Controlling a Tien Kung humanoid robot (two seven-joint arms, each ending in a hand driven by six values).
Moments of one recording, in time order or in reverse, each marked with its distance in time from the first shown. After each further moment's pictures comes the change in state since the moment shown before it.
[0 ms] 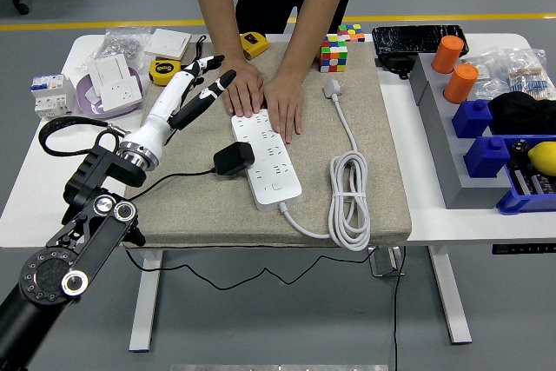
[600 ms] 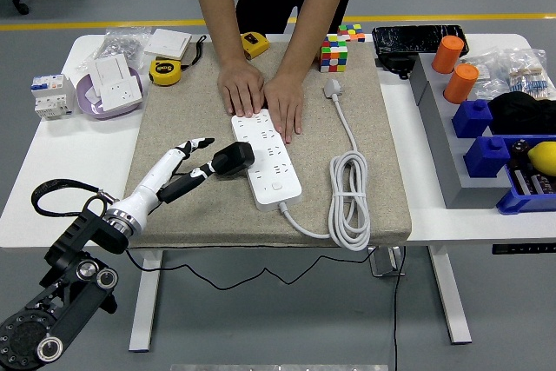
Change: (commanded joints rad) left arm 0.149 0.085 0.113 0.013 0.087 -0.015 0.001; right arm 0.004 0.001 -0.001 0.000 0.007 -0.001 0.005
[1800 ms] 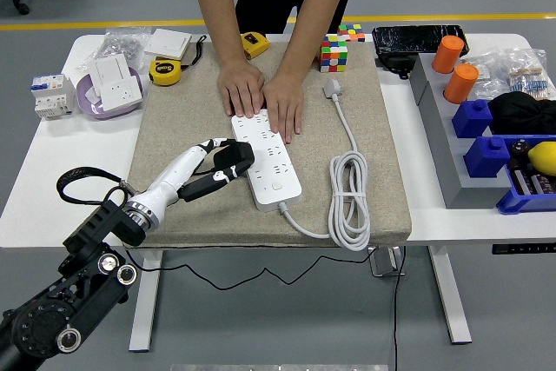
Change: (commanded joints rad) left arm -0.075 -0.004 0.062 0.038 0.091 0.014 -0.001; right arm 0.009 0.004 0.018 0.000 -0.009 -0.001 0.000
